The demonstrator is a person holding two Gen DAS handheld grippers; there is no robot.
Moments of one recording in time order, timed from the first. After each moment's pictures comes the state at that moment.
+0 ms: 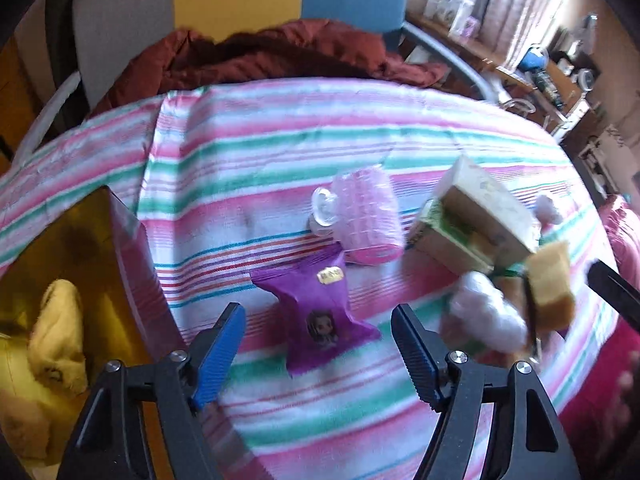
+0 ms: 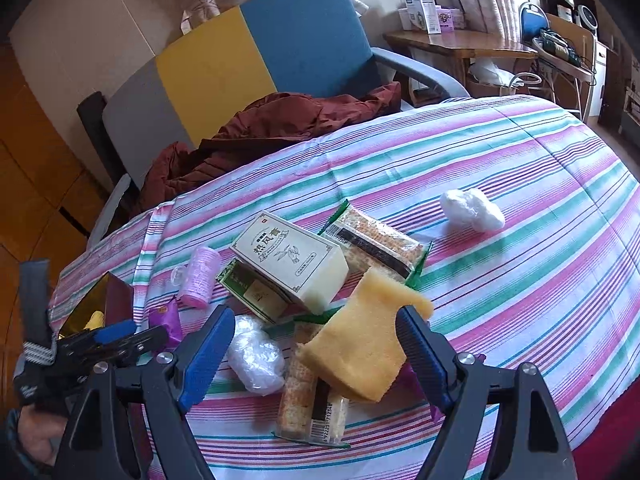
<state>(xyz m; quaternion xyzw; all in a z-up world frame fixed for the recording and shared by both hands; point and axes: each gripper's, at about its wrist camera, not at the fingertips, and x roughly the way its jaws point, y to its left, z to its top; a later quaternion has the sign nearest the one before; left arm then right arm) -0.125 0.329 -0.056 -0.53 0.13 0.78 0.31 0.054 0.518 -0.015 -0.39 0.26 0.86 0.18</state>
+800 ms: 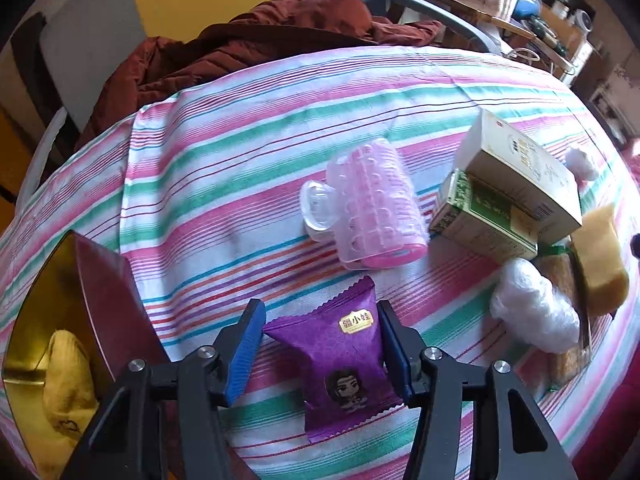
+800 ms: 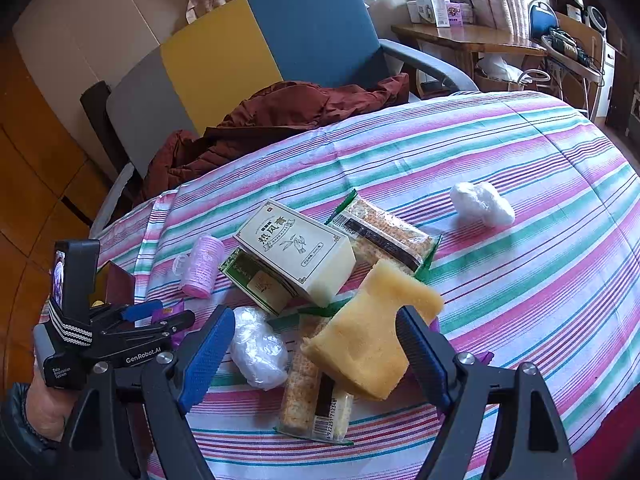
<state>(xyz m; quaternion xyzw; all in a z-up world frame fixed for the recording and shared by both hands) -0.127 0.357 -0.077 -0.51 0.23 0.77 0.31 0.051 0.516 -0.019 -0.40 0.26 0.86 0.18</state>
